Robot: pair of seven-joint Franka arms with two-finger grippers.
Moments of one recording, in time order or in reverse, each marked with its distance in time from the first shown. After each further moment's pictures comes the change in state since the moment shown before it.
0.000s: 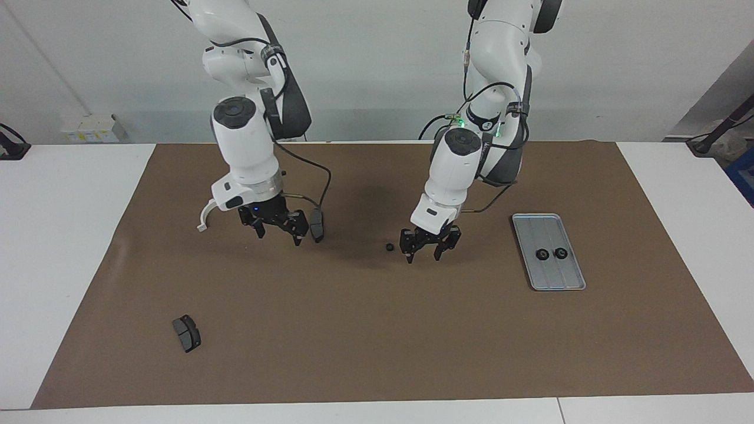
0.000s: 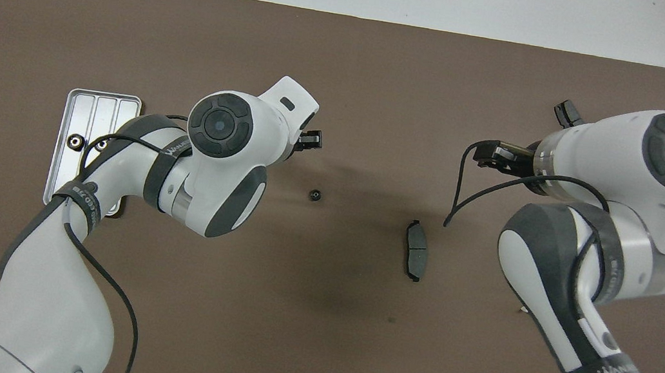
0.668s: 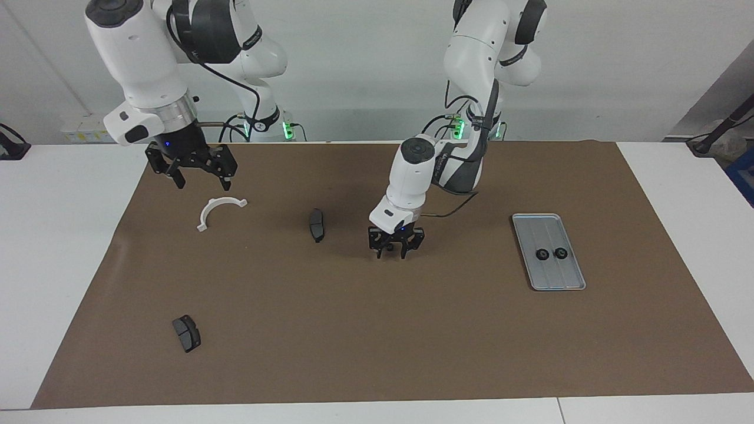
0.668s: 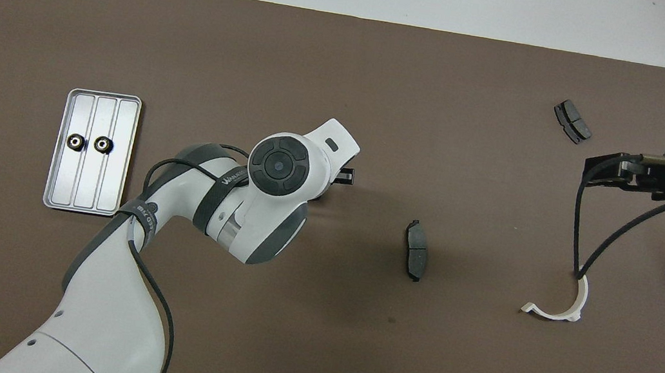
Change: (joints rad) left arm -0.100 0.053 0.000 -0.016 0.010 0.022 0.001; right arm -0.109 -0.091 -0.005 0.267 0.000 -0.436 -0.324
